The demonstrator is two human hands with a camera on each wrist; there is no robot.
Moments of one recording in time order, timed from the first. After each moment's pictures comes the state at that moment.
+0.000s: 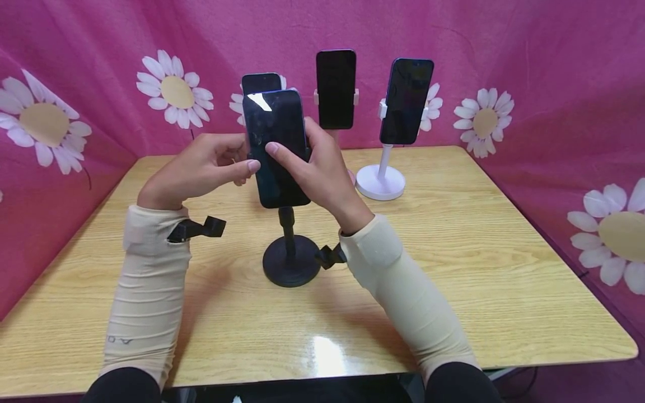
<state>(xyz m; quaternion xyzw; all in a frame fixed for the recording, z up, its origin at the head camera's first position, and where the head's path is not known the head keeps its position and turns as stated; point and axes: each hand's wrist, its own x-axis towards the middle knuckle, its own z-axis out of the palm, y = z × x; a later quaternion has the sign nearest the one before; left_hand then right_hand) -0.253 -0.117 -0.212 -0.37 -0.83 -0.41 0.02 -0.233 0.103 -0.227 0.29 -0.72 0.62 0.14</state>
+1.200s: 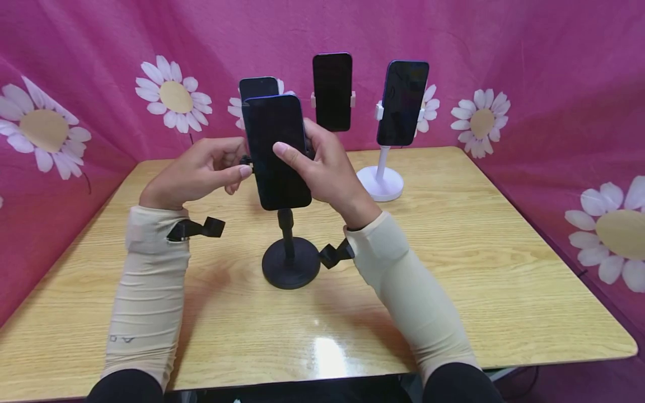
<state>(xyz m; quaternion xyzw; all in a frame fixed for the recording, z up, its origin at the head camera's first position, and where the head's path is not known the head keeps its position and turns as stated) -0.263 -0.123 -0.219 -0.43 -0.79 -0.45 0.00 -0.217 0.114 -0.211 0.31 -0.70 0.64 0.08</state>
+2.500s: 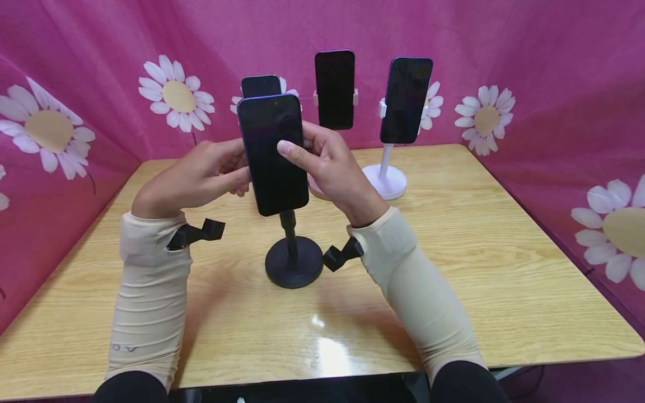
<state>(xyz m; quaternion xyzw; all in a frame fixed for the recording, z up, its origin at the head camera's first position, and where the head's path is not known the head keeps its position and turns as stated) -0.242 -0.118 -0.206 -0.46 -0.82 -0.35 0.04 -0.230 0.120 -0.218 0.34 -0.62 0.71 -0.01</state>
